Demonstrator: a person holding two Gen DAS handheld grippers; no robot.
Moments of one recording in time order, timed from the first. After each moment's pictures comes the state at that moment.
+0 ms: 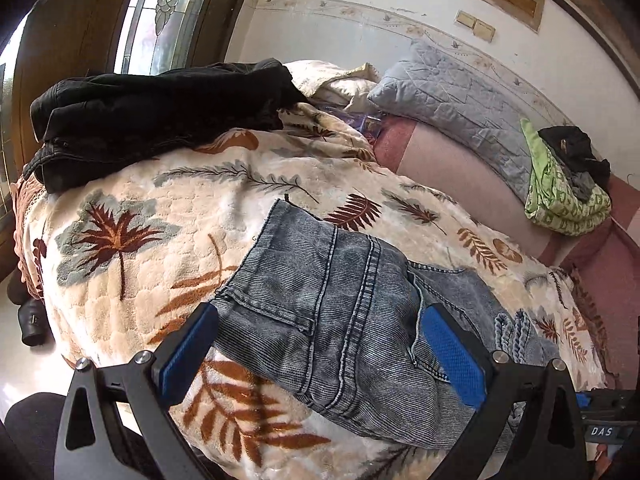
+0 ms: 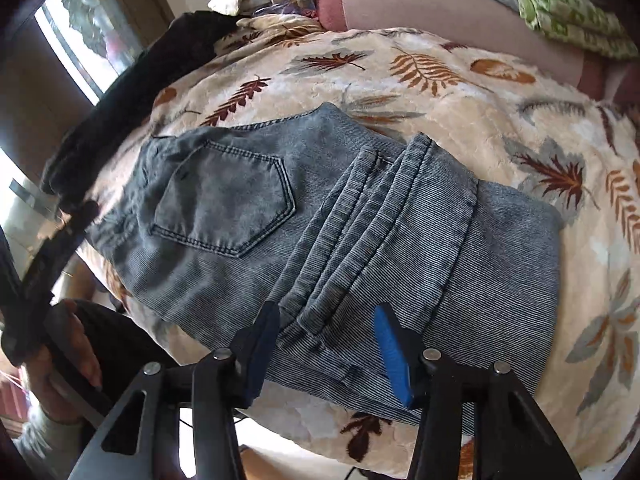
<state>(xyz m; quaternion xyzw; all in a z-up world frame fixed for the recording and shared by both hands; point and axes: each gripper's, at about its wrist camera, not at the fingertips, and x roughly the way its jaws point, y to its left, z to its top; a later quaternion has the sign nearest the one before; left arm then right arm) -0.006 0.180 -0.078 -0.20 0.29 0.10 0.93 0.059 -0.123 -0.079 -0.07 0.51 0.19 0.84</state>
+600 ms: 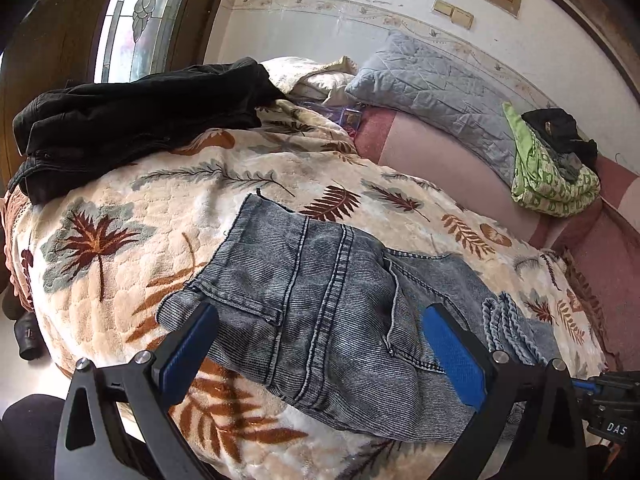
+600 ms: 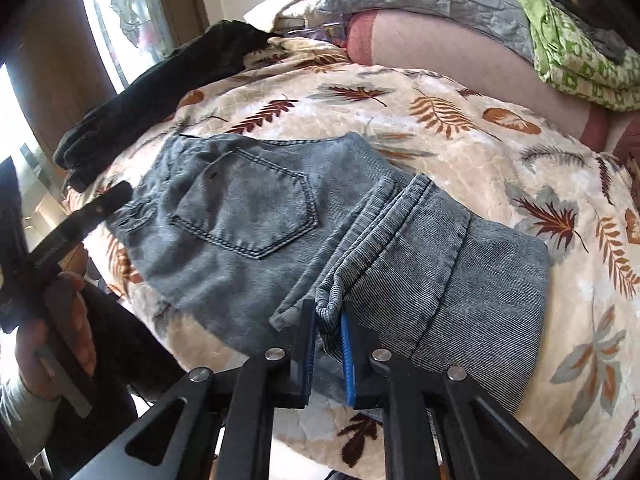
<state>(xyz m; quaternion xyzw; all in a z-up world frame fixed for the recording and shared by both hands) -0.001 0.158 -0.078 -0.18 0.29 0.07 0.94 0.033 -0.115 -0.058 -0.09 0.45 0.25 0.85</state>
